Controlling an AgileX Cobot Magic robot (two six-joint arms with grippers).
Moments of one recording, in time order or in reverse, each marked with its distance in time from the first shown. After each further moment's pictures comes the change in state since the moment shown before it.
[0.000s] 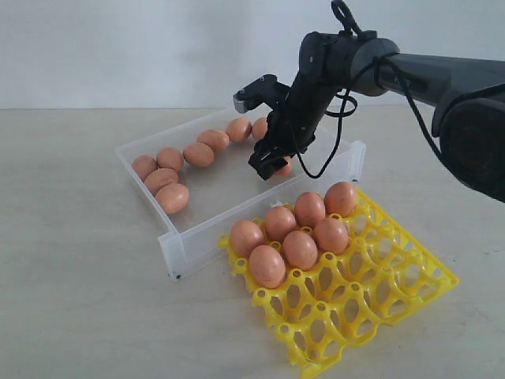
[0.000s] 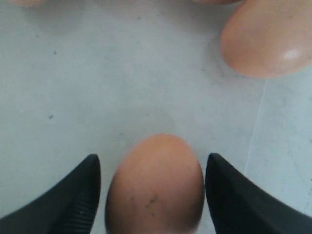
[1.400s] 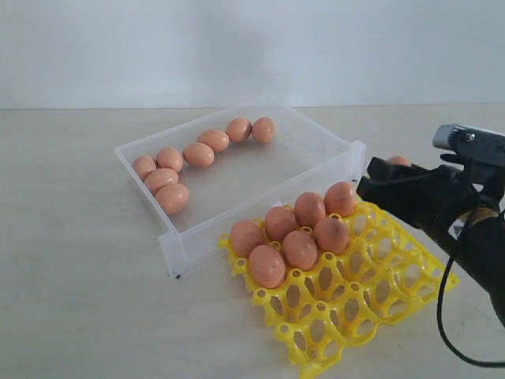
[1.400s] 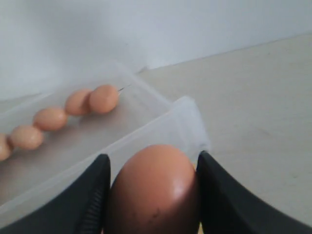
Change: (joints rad) left arm 0.000 0.000 0.000 0.000 0.000 0.000; right arm -0.030 -0.700 1.759 -0.106 -2.037 0.902
